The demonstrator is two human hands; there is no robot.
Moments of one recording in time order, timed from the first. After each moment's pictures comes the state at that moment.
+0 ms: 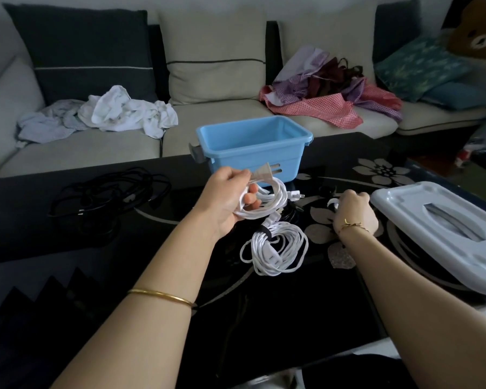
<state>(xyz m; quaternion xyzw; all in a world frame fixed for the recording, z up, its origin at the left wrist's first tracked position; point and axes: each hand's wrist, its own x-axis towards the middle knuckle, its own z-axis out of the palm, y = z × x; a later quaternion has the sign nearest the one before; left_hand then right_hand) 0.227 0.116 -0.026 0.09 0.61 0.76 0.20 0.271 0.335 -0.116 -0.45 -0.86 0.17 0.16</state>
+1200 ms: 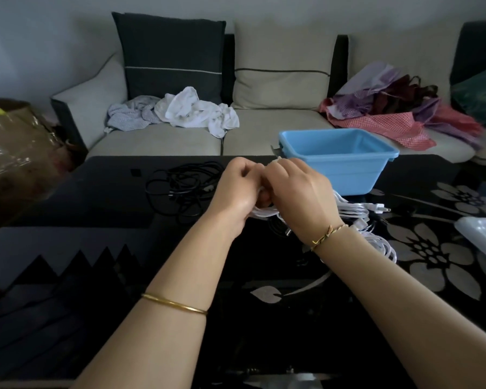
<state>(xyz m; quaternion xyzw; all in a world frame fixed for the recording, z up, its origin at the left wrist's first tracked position) 0.216 -0.005 -0.011 0.10 0.67 0.73 0.04 0.245 0.100 -0.021 0.15 -0.88 -0.01 0.46</state>
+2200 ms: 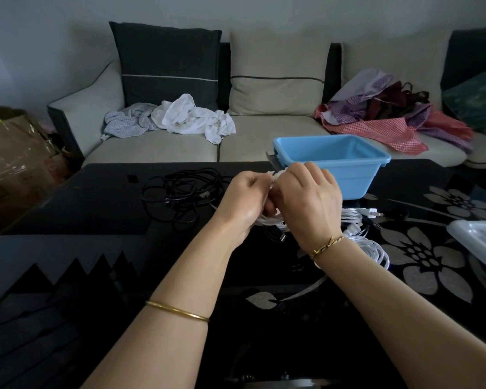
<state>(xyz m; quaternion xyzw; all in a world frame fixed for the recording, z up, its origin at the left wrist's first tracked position) 0.220 0.004 -0.016 0.17 0.70 0.69 0.07 0.245 0.117 -0.033 0.09 -0.82 -0.02 0.57</state>
